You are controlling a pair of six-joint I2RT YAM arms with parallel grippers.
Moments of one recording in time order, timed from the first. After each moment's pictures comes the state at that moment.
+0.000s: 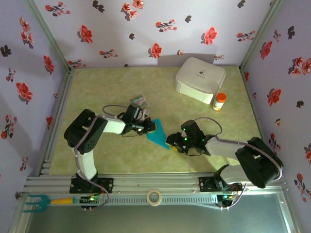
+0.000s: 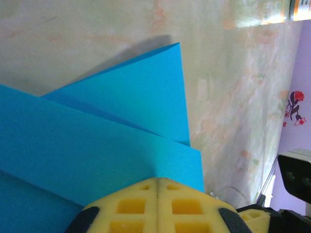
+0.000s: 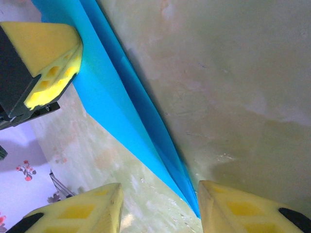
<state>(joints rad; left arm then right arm) -0.61 1.88 0.82 0.23 0.58 -0.86 0.67 1.34 0.40 0.09 -0.45 1.19</state>
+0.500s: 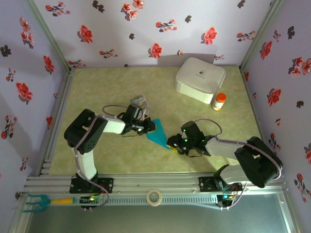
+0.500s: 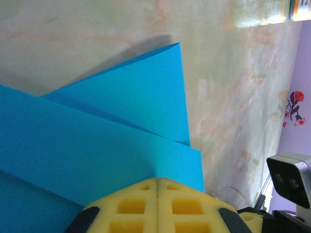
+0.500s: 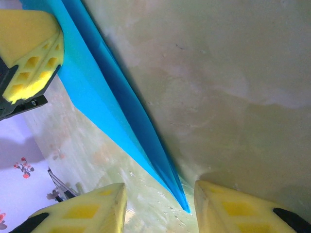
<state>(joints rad) -0.61 1.88 0.82 0.23 0.58 -0.86 0.67 1.35 0.39 0.07 -0.47 1.19</state>
